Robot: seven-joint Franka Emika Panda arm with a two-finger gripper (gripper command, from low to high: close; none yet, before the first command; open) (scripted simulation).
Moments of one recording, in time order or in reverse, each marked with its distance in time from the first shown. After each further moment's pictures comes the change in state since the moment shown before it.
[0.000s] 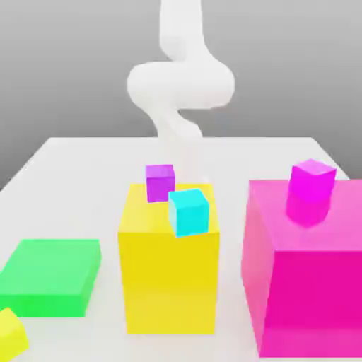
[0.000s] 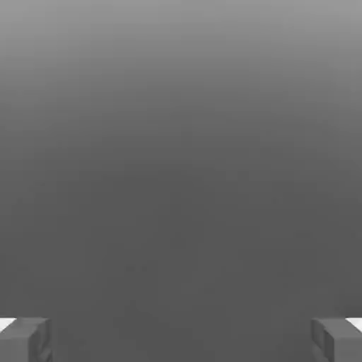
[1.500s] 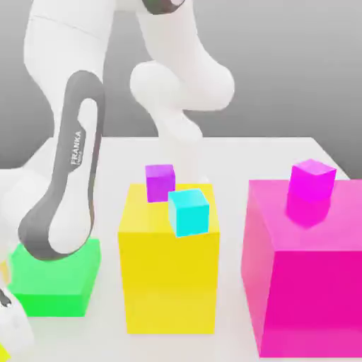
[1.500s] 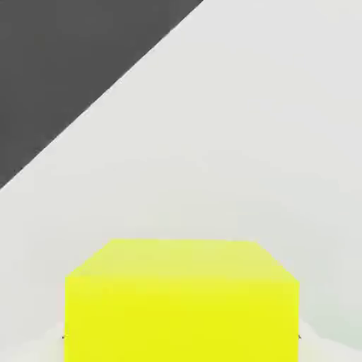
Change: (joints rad) arm -0.278 1.170 -0.232 0.097 0.228 0.311 -0.004
